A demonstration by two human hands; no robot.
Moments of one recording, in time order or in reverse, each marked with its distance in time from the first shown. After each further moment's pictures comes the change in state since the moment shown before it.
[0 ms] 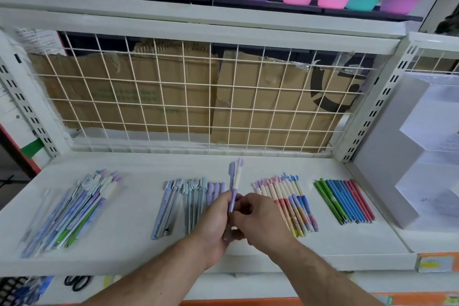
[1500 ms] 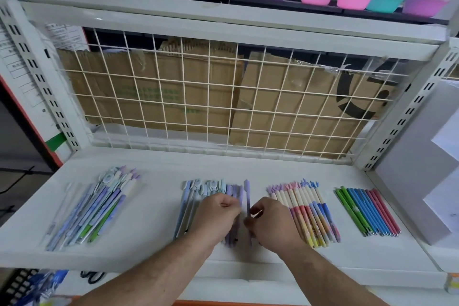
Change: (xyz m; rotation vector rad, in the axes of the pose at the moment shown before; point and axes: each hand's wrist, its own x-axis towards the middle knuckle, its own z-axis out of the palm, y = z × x) left_hand 0.013 0.010 -0.049 0.493 0.355 0.147; right_hand 0.037 0.019 0.023 -0.346 0.094 0.070
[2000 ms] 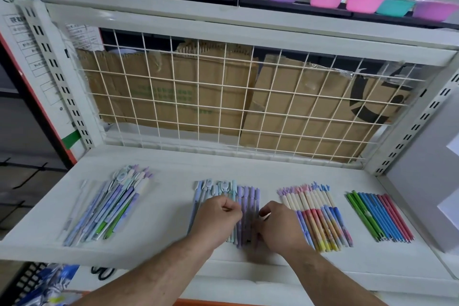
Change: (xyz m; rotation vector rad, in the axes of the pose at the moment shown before) left_hand 0.001 -0.012 -0.025 0.123 0.050 0.086; right_hand 0.011 0.004 0.018 -0.182 0.033 0.004
